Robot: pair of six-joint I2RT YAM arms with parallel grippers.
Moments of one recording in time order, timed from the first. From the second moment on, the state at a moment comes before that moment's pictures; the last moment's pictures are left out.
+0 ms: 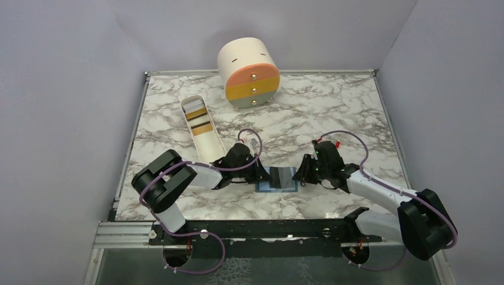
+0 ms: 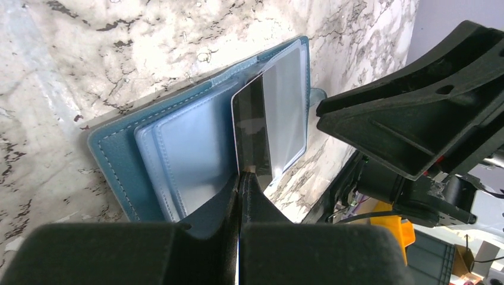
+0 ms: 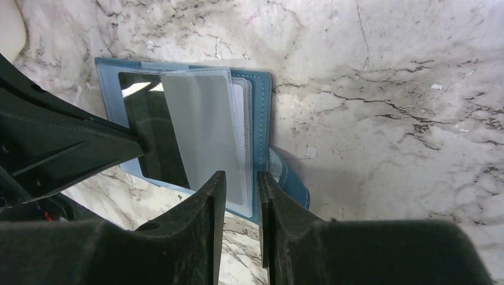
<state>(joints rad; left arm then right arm) -0.79 1.66 0.56 0.46 0.36 -1.01 0.51 1.15 0.44 -0.16 -0.19 0.67</state>
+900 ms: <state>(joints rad) -0.82 1.64 0.49 0.55 0.30 -1.05 0.51 1.14 0.37 -0.13 -0.20 0.72</state>
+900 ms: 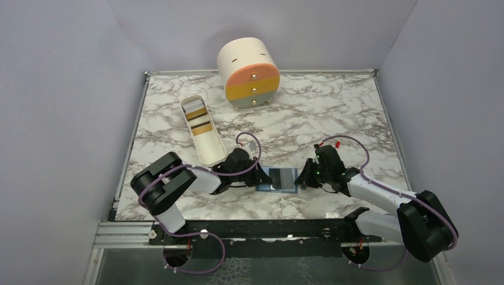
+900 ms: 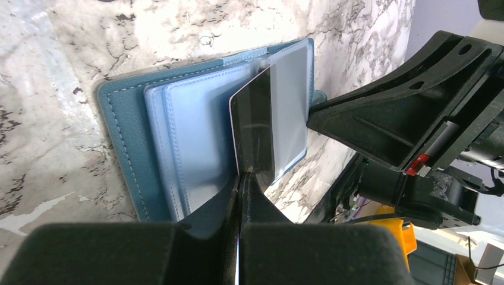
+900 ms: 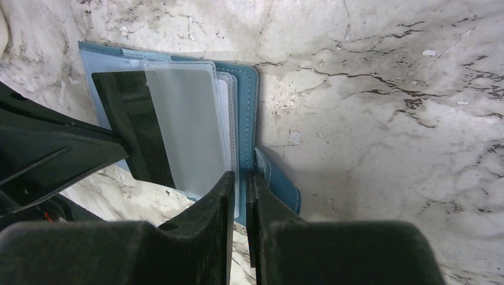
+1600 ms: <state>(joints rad) -0.89 1.73 0.54 0.63 0.25 -1.09 0.51 1.12 0.35 -0.11 -0.21 0.73</state>
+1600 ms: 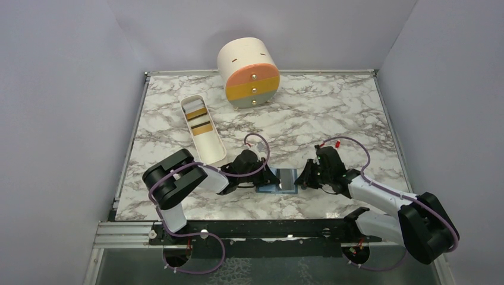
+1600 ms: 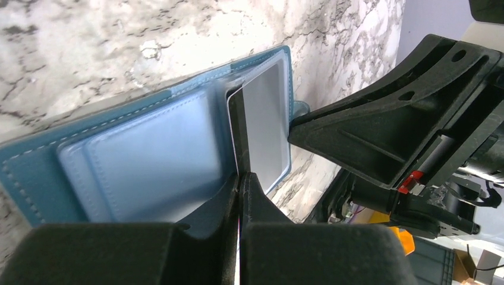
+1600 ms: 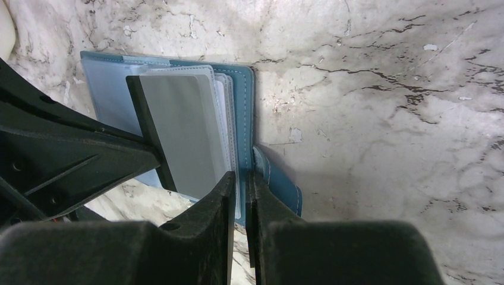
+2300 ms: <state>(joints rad) -0.90 1.65 0.64 0.39 0.16 -0.96 0.51 1.11 0.42 -0.17 -0.19 0.65</state>
